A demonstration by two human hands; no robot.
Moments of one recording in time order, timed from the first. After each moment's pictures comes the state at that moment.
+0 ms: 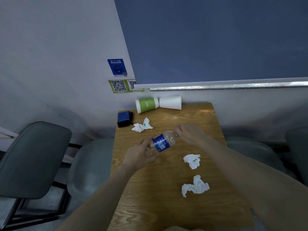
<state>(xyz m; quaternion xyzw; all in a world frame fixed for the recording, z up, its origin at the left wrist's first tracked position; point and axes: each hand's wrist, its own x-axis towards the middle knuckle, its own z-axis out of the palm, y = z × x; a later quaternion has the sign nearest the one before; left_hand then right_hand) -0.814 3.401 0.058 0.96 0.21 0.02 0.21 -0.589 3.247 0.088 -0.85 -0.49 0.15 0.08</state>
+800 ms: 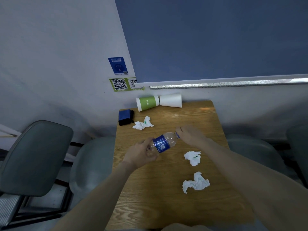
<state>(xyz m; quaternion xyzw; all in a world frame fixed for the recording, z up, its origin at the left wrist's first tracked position) -0.821 3.403 0.059 0.96 0.18 -0.02 0.22 -0.604 3.245 0.080 -0.88 -0.34 0.29 0.16</state>
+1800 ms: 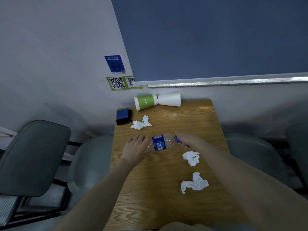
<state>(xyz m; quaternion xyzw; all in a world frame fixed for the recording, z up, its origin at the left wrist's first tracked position) -0.810 3.412 0.051 0.99 0.15 0.00 0.02 -0.613 3.251 0.083 -0.82 -0.08 0.52 0.25</state>
